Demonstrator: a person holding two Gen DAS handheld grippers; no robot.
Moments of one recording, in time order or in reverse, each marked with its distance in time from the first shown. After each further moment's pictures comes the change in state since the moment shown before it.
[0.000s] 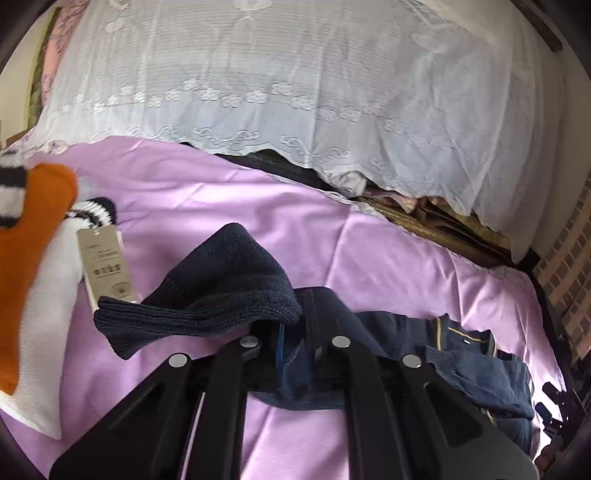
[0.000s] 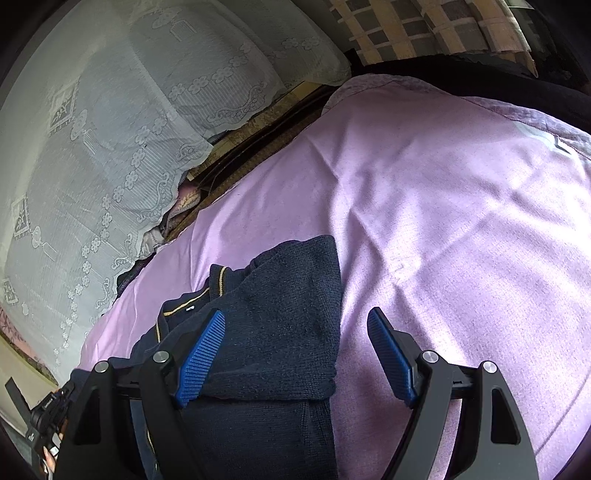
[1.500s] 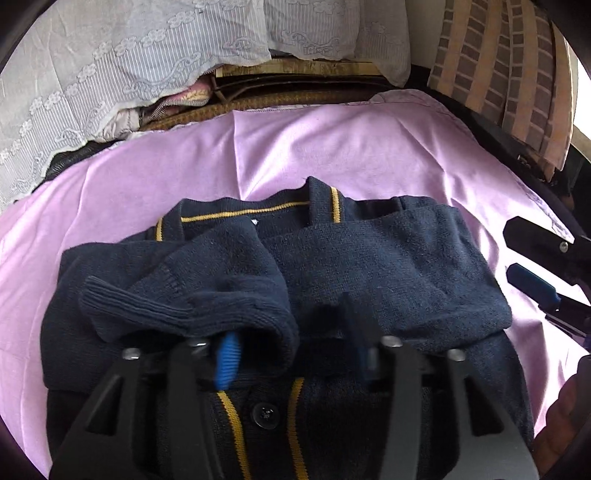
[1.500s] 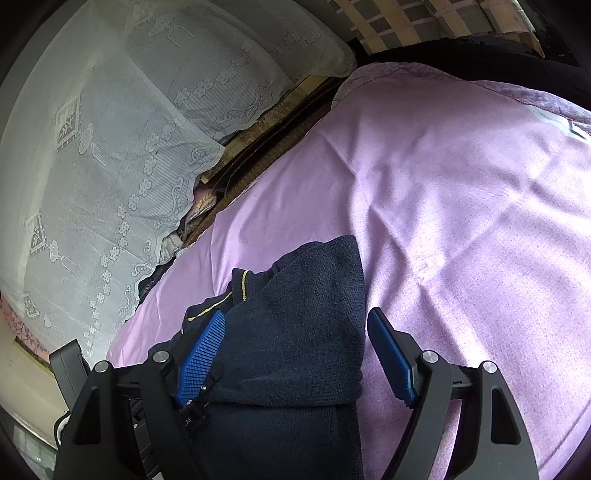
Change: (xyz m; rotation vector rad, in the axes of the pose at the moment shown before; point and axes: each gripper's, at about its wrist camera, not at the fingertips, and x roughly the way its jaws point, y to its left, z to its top) left arm 0.064 -0.263 -0.122 0.544 0.307 -0.214; right arm 0.000 0.002 0.004 0.064 0.035 0.095
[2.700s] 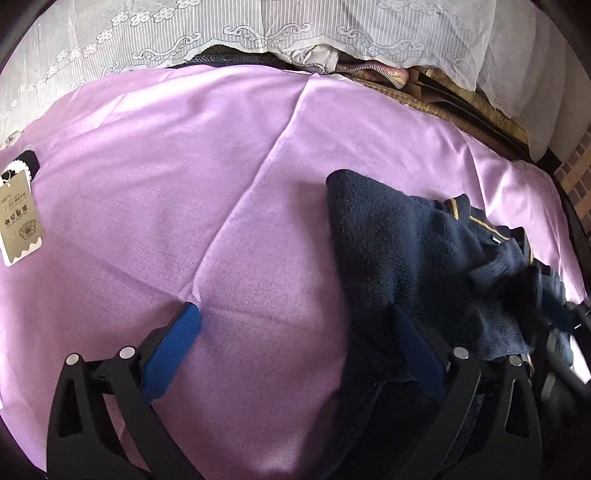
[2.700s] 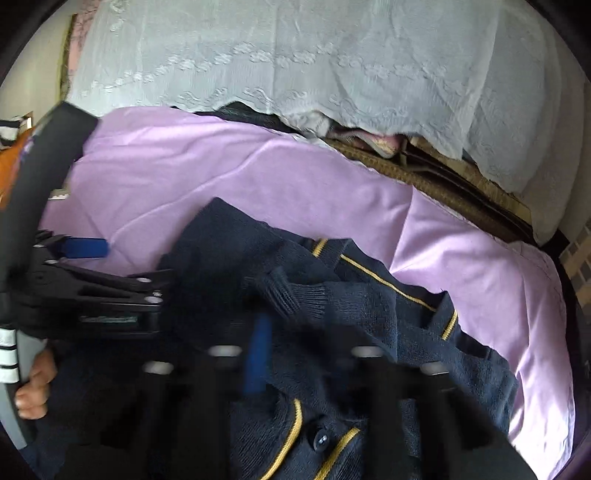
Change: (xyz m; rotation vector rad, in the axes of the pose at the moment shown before) left arm -0.028 0.201 -0.055 -0.440 0.085 0.175; right arm 0.093 0.223 -0.112 -1.006 0.144 -0.129
